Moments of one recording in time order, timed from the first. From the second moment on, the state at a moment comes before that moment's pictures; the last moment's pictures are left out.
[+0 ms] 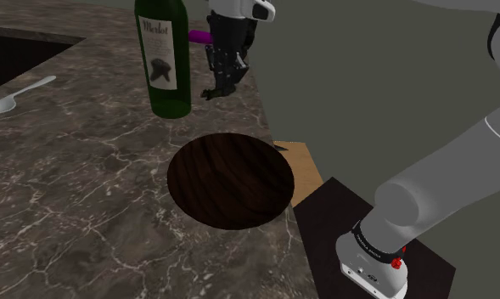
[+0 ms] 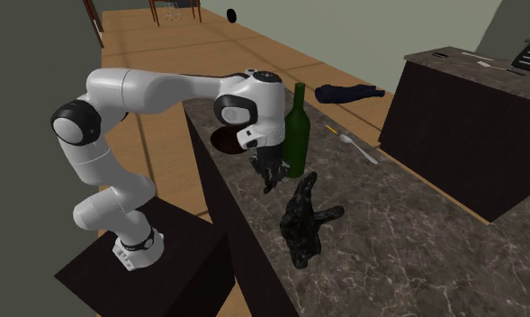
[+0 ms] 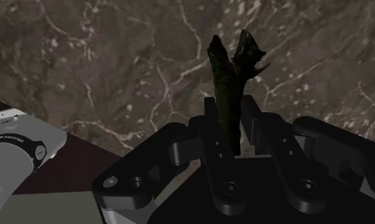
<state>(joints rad) -0.33 -0.16 0.75 -1.80 0.09 1.73 1.96</state>
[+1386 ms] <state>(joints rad) -0.32 -0.13 0.78 -1.51 0.07 1.46 2.01</state>
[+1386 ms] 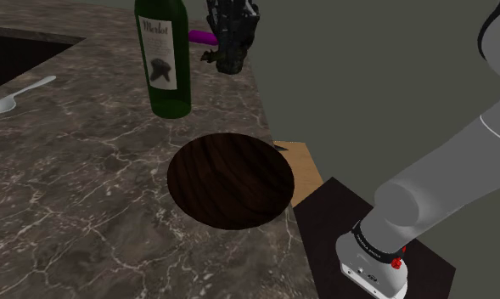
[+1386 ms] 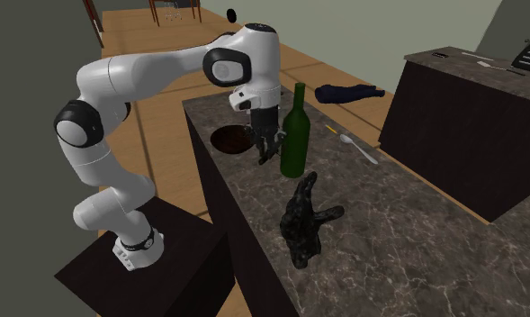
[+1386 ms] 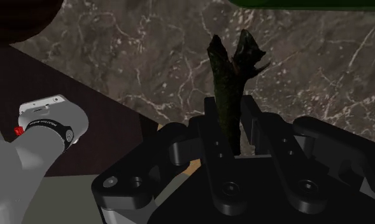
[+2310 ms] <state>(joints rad) -0.19 -0.46 0.79 -1.71 0.29 1.43 2.15</state>
